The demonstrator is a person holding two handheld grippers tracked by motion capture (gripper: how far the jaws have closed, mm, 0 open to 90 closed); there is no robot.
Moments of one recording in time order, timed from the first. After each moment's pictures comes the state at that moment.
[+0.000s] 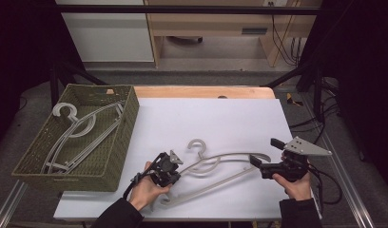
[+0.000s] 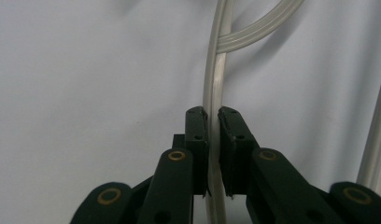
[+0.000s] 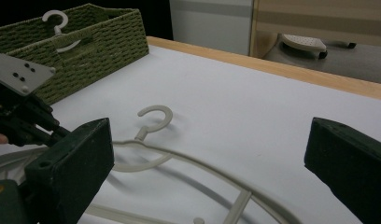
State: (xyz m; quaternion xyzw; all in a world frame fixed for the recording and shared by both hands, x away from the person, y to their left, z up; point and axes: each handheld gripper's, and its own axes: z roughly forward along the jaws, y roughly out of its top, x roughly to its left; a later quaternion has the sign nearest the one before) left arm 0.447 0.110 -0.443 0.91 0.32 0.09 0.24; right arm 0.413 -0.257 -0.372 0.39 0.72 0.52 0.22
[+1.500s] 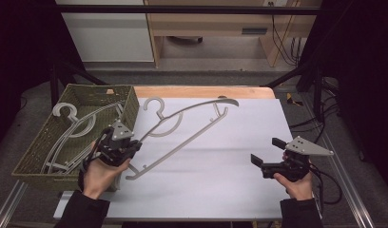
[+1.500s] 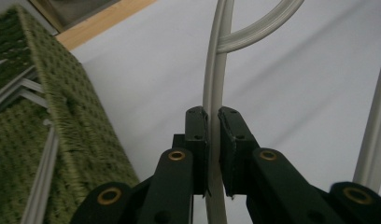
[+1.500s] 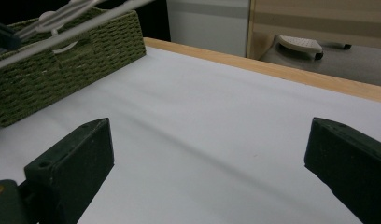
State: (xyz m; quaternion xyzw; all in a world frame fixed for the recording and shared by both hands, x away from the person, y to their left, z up) left arm 0.444 0.215 -0.329 0.84 0.38 0.23 0.30; right arm 0.412 -0.260 -0.370 0.40 0.72 0.52 0.23
